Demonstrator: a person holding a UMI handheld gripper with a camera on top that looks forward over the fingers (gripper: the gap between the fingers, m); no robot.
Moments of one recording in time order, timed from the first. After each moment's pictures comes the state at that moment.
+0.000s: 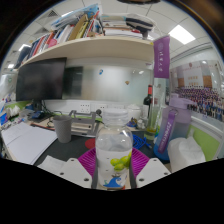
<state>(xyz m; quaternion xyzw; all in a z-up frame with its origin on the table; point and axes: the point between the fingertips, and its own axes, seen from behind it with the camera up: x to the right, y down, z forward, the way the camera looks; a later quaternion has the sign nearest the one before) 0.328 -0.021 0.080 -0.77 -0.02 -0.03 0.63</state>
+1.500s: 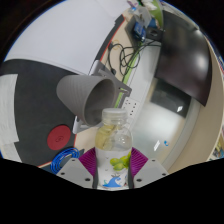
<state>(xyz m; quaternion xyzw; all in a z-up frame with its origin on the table) 0.230 0.158 0.137 -0.51 -0.64 -0.52 0.26</state>
